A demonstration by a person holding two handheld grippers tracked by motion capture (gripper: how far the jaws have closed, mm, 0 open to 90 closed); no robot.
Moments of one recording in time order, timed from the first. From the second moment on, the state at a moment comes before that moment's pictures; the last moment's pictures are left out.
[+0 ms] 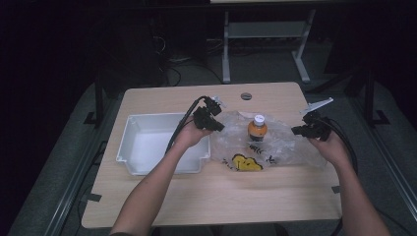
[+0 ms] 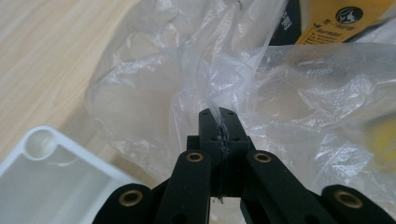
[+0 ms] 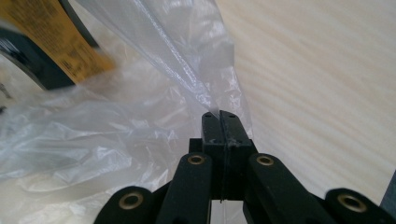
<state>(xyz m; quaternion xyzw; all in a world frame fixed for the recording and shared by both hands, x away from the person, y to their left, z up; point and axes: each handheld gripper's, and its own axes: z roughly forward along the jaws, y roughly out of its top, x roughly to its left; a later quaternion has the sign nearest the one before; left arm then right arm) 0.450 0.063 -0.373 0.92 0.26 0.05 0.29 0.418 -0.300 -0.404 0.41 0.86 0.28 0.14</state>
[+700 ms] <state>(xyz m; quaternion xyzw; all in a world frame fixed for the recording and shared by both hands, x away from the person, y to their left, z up) 0.439 0.050 -0.393 0.93 0.25 0.03 0.27 0.400 -0.305 -0.448 0.43 0.85 0.28 0.10</state>
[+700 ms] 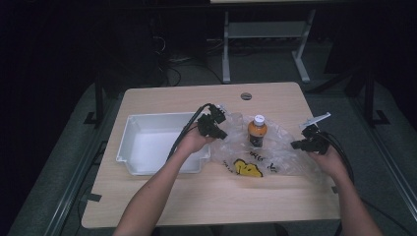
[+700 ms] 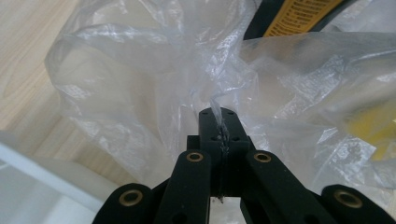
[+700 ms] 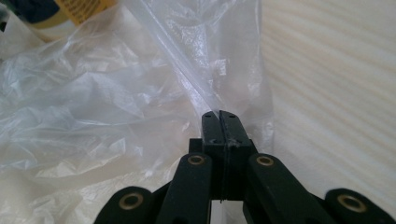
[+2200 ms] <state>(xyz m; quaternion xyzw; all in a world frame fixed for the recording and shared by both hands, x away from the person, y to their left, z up) 0.422 0.036 -0.405 0.95 0.22 0.02 0.24 0.383 -0.320 -0.437 0.44 0.83 0.33 0.10</state>
